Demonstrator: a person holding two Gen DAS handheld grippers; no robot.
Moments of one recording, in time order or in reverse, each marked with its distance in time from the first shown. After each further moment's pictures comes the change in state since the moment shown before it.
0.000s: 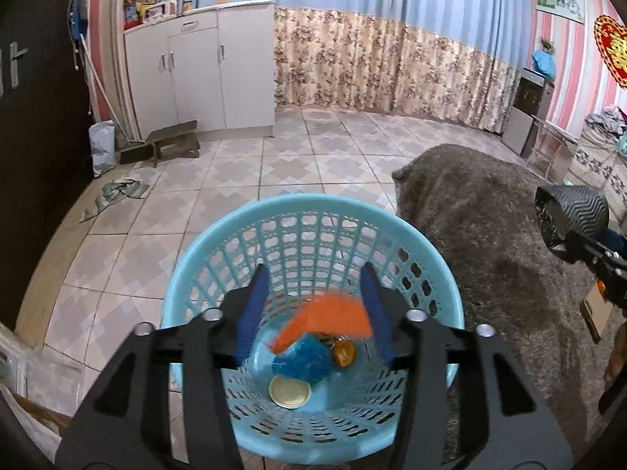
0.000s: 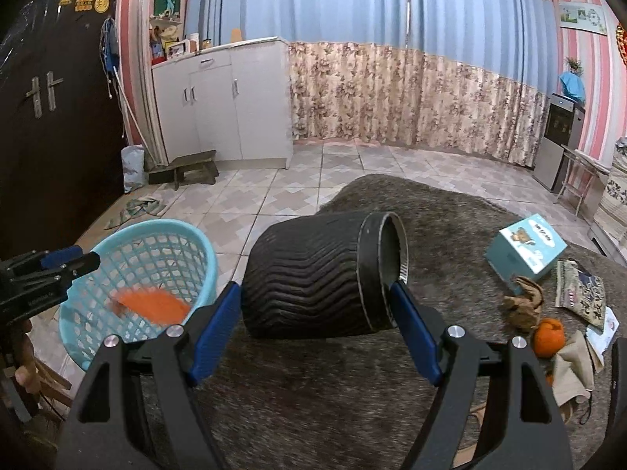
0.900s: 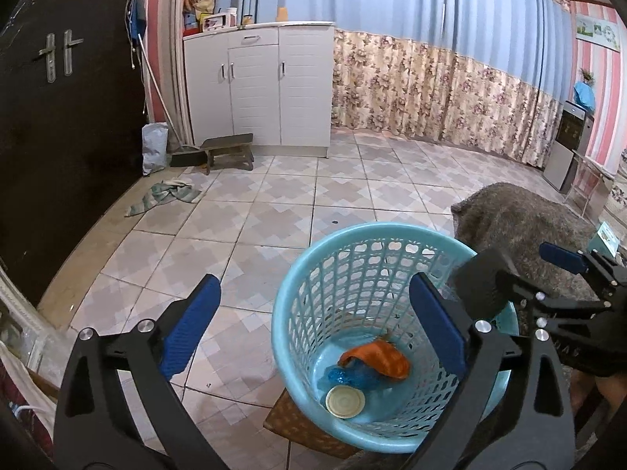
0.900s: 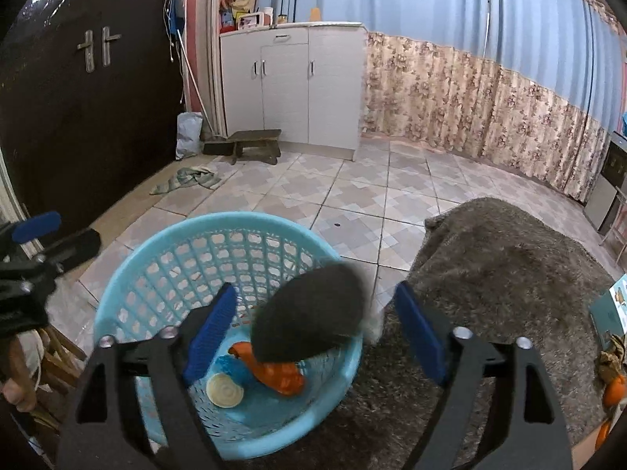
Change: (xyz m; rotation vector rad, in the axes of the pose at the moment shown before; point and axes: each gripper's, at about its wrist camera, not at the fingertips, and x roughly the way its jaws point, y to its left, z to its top) left arm -0.031 0.061 0.000 -0.101 -0.079 0.150; right arm 0.059 0.123 0.016 -0.168 0.042 0.158
